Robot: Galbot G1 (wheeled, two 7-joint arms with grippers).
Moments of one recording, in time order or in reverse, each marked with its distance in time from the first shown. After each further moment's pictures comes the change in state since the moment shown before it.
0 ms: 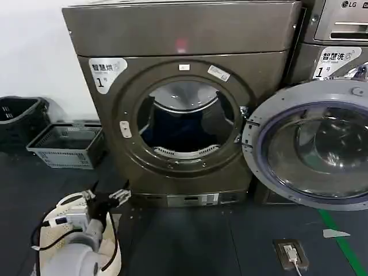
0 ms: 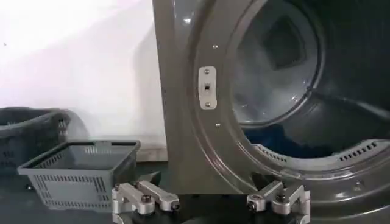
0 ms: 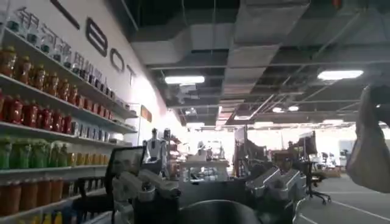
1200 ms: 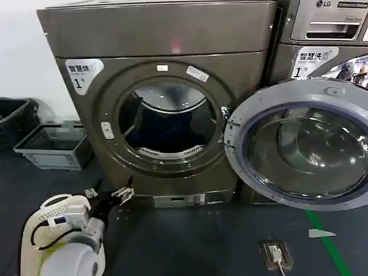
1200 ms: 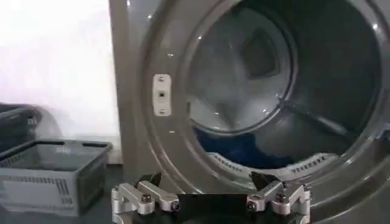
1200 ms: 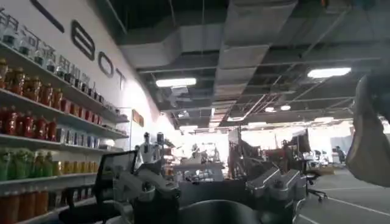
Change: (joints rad) left arm -0.014 -0.011 0.002 -0.003 -0.060 0.000 0.009; right arm 0.023 -0.006 -0.022 -0.010 0.013 0.005 0.041
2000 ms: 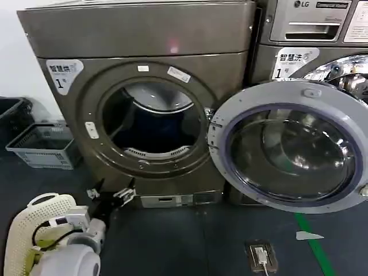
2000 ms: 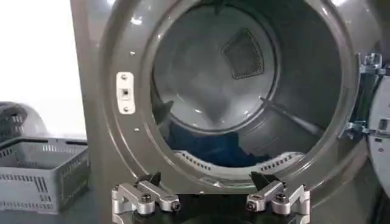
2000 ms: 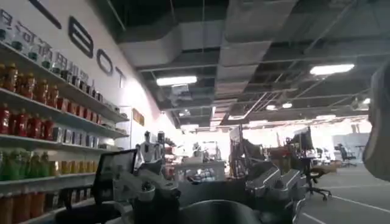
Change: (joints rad) left arm 0.027 -0.004 0.006 -0.018 0.032 0.000 0.027; right arm 0.002 0.004 -0.014 -0.009 -0.001 0.023 0.015
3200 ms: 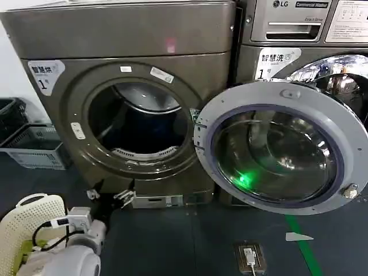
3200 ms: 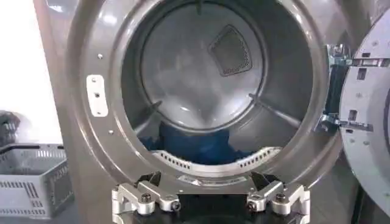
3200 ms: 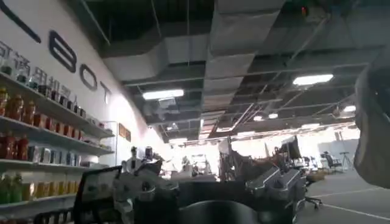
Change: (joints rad) left arm -0.020 0.014 0.008 0.029 0.026 0.000 -0.001; right arm -0.010 0.016 -0.002 0.014 0.064 0.078 0.079
